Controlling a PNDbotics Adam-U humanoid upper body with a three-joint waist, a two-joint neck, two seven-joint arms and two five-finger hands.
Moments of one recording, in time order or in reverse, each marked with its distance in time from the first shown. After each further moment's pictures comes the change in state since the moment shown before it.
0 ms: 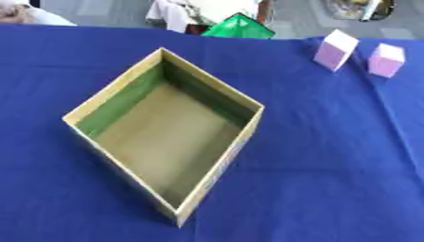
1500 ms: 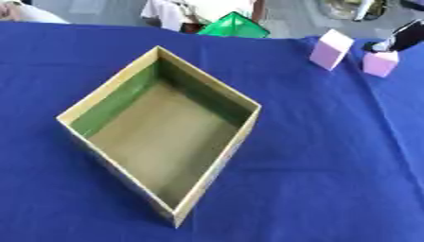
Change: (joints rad) left arm -0.001 0.009 -0.003 0.000 0.002 0.003 -0.009; right arm -0.092 0.042 0.015 0.235 0.442 -0.081 0.442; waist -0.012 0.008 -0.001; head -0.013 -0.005
